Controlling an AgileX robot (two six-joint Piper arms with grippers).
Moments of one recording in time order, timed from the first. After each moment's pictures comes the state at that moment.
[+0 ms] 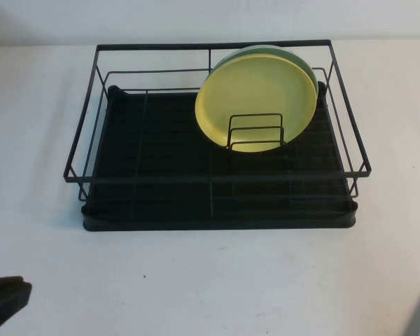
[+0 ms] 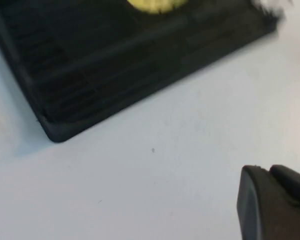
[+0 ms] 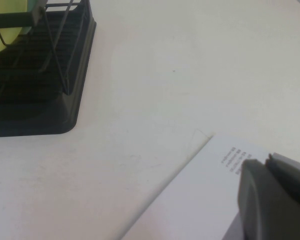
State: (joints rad) right arm 0.02 -0.01 0.03 -0.04 0.35 0.09; left arm -0.12 0.46 -0.71 -0.47 1.03 0.61
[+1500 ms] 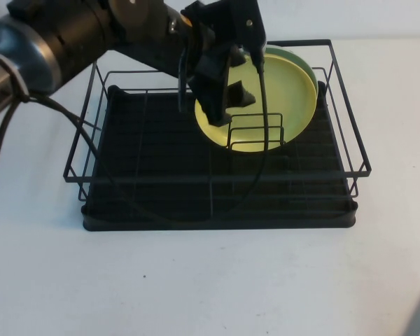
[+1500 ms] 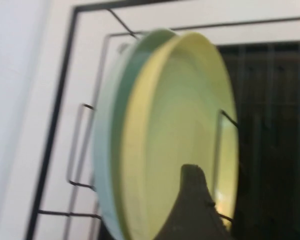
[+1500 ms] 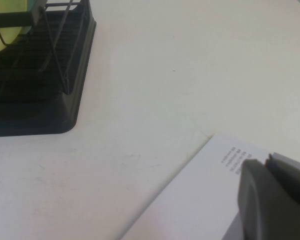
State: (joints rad) right arm 0.02 -0.01 0.03 -0.04 0.35 0.09; left arm -0.55 1.84 -1.75 -0.36 0.76 1.29
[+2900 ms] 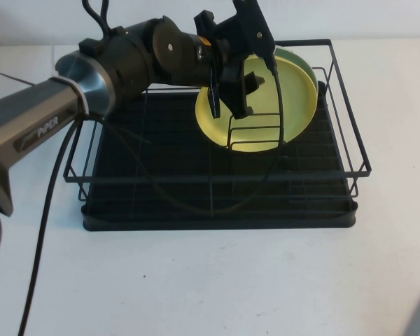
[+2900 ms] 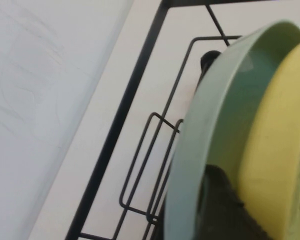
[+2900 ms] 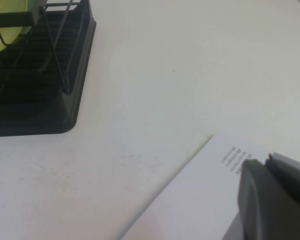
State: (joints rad) right arm 0.02 -0.01 0.03 -0.04 0.35 0.09; left arm -0.55 2.02 -1.76 -0.44 0.38 1.31
